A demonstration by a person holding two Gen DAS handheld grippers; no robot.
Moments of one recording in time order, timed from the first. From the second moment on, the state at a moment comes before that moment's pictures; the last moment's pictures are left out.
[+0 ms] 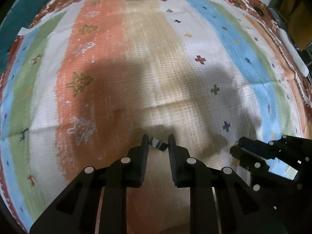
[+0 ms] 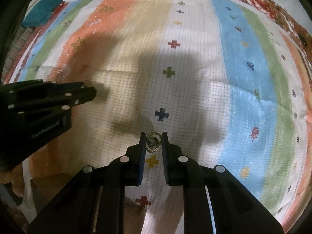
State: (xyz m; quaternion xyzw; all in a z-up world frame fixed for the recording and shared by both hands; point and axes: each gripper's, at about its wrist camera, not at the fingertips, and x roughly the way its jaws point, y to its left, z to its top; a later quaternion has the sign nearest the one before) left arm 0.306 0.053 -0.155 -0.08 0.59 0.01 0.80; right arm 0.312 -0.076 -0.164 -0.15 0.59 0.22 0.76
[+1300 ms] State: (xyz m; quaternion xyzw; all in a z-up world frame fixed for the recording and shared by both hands) left arm 0.196 0.021 -0.056 -0.07 0.50 0.02 0.86; right arm 0.236 -0.095 -0.086 -0.13 0.50 0.23 0.82
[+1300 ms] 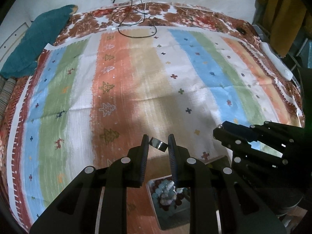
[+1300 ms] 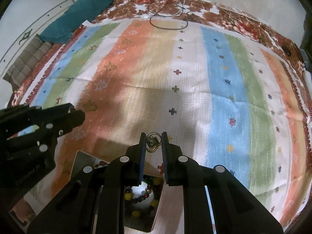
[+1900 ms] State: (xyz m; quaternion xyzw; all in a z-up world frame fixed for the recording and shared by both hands) left arm 0.152 0.007 -0.034 -0.08 0.47 0.01 0.88; right arm 0.198 -0.109 -0.066 -0.12 0.48 0.26 0.83
